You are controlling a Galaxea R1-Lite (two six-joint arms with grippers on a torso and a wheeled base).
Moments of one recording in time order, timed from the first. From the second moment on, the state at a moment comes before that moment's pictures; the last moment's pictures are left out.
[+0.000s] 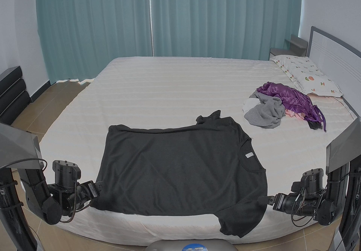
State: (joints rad) left arm -0.15 2.09 -0.19 -1.16 0.23 -0.53; right arm 0.19 2.28 -0.02 -1.48 0.19 0.58
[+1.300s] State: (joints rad) left arm -0.13 2.11 -0.29 -1.16 0.11 -0.69; right arm 0.19 2.29 -0.02 -1.55 0.19 0.66
